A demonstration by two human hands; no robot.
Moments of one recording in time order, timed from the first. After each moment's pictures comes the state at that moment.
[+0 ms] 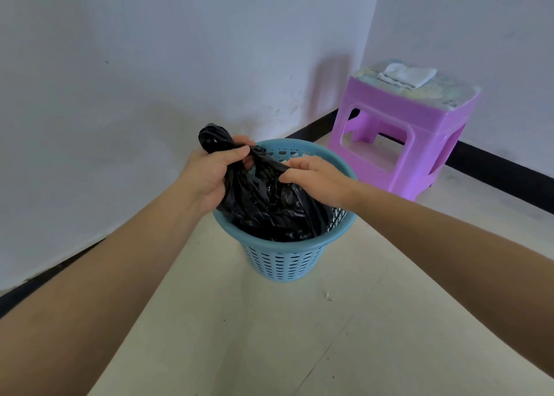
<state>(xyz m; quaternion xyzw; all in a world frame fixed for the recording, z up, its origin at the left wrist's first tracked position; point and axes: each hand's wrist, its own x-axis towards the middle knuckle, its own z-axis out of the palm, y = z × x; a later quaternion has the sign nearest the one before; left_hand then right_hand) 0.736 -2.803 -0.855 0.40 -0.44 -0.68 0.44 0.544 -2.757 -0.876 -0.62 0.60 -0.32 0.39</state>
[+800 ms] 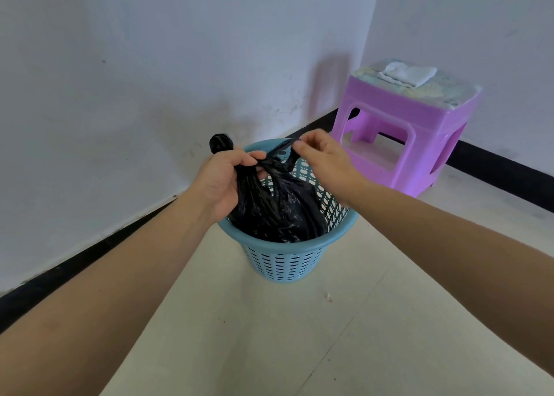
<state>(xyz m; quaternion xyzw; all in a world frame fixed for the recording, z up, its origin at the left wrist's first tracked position) 0.721 -2.791 -0.859 0.40 -0.39 -0.72 0.41 0.537 -2.766 -0.875 -0.51 0.60 -0.50 0.35</state>
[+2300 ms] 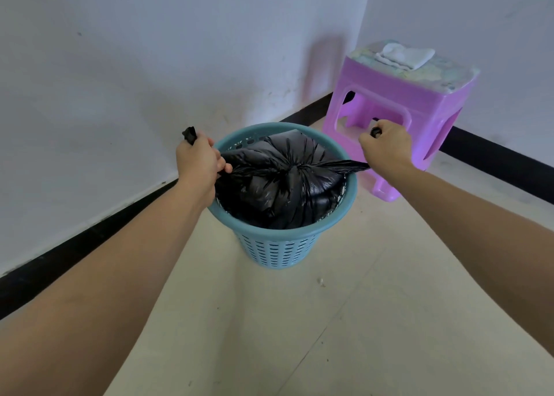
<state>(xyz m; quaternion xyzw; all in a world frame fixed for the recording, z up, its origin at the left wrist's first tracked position) 0.722 -2.819 -0.886 0.52 -0.33 -0.57 0.55 0.438 -2.762 -0.898 -0.43 0.79 -0.42 0.10</state>
